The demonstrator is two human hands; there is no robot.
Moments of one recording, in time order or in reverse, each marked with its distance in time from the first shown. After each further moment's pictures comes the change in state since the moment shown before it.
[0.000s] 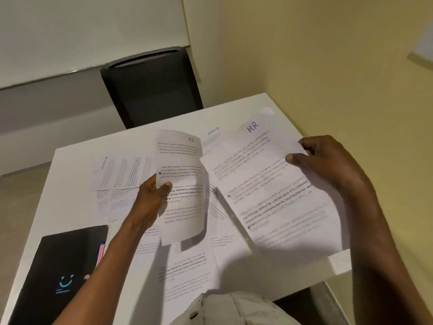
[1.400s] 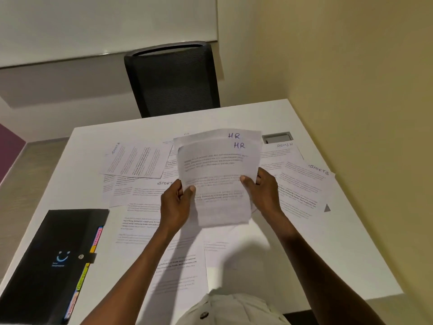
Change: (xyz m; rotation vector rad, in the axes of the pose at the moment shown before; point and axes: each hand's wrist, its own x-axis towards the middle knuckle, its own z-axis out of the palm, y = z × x) left_hand -0.004 -0.043 0.063 0.316 0.266 0.240; right_hand 0.061 0.056 0.150 0.343 0.002 -0.018
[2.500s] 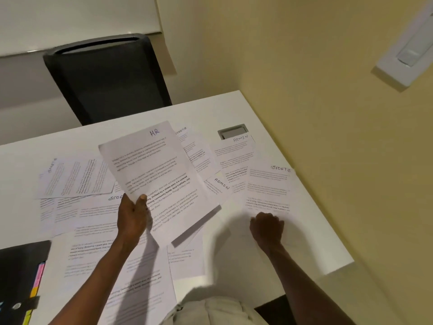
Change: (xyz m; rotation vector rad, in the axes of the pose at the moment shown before) left_hand 0.039 -0.036 0.035 0.046 0.007 -0.183; right_hand -0.025 0.168 -0.080 -1.211 -0.004 0.354
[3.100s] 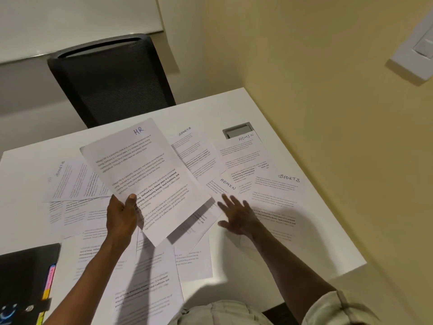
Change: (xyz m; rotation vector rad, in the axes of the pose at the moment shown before) left_hand 0.020 0.005 -0.026 0.011 0.086 -0.081; right_hand 0.030 -0.072 -0.005 -0.033 -0.296 -0.658
